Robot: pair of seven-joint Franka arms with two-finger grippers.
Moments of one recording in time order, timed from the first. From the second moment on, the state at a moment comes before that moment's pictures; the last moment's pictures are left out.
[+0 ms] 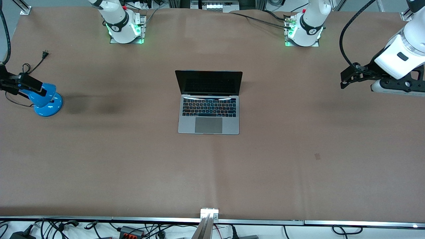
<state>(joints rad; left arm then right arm) -0.03 0.03 -0.09 -1.55 -0.01 1.60 -0.05 -0.05 0.10 -0.02 -1.51 0.04 1.62 -0.02</state>
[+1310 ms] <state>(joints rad) -0.03 0.03 -0.09 -1.55 -0.01 1.57 -0.05 -0.05 0.09 -0.03 -1.51 0.04 1.60 -0.02</state>
